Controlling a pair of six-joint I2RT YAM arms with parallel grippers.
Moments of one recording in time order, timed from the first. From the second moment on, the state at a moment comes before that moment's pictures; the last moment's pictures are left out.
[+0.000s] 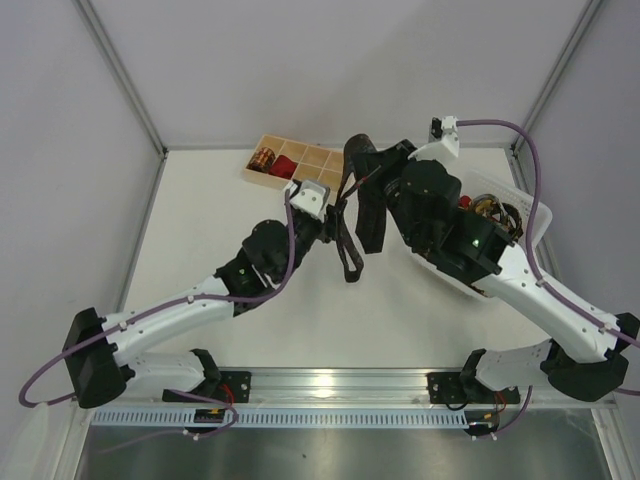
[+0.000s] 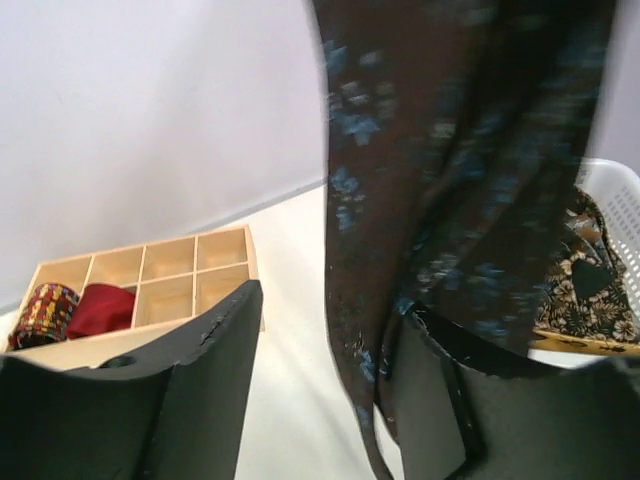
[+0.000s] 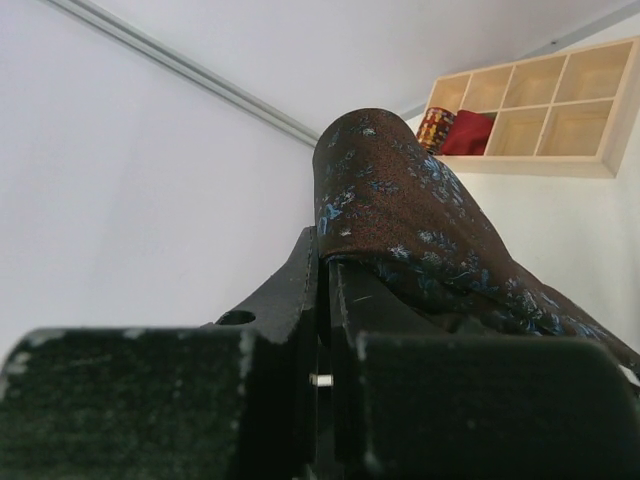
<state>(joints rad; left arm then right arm) -0.99 1.18 0.91 0.41 -0.44 0.10 0.98 1.29 1.60 -0.36 0.70 0.90</state>
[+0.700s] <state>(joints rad) -0.89 1.26 1.06 0.08 -0.37 -0.04 0.97 1.22 1.50 -0.38 0.67 0.83</state>
